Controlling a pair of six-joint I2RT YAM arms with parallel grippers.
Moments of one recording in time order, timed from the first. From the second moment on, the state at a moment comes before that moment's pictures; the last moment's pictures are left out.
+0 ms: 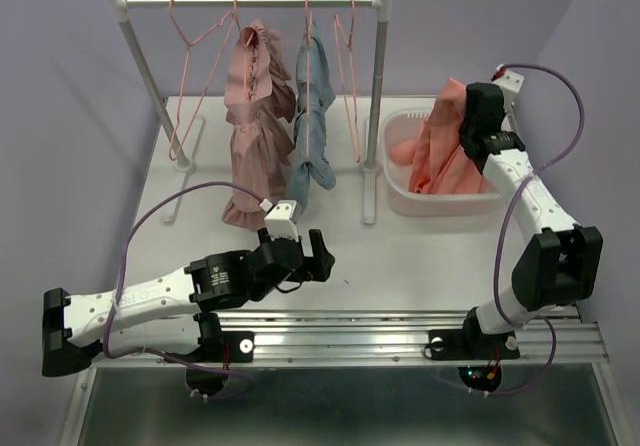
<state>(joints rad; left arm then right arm) -1.25 0.88 0.77 -0.55 -0.52 -0.92 0.13 1.54 1.40 -0.30 0.62 0.32</state>
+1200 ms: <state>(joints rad) -1.25 0.90 1.08 -0.62 -0.57 -0.83 0.05 1.12 1.15 -0.40 0.16 0.52</state>
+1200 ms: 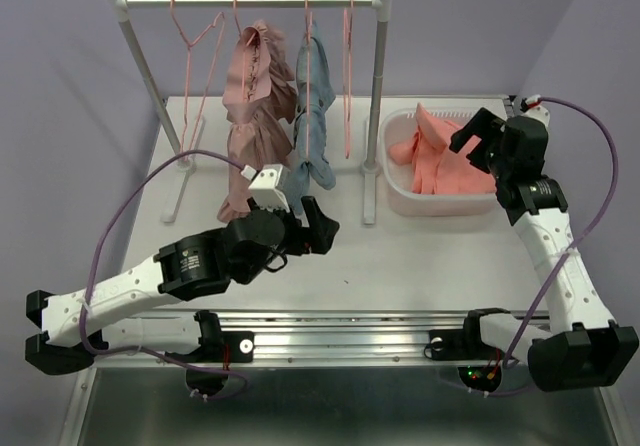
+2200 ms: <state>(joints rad) -0.63 1.75 2.15 -0.57 -0.40 -0.31 0.05 0.79 1.00 -0.50 -0.15 0.47</state>
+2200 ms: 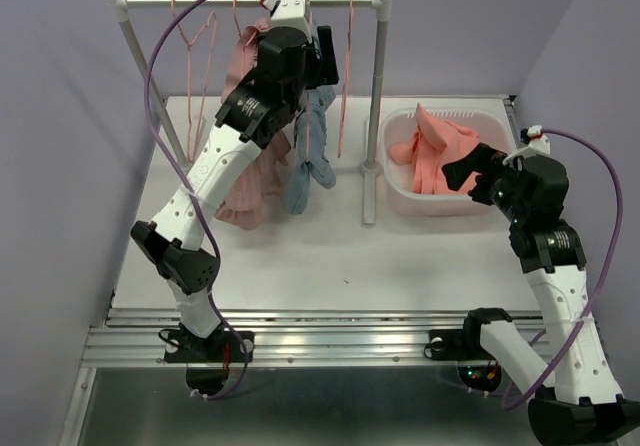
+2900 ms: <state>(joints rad) -0.61 1.85 2.19 -0.56 -0.42 -0.21 0.05 0.76 1.00 -0.54 -0.09 0.44</state>
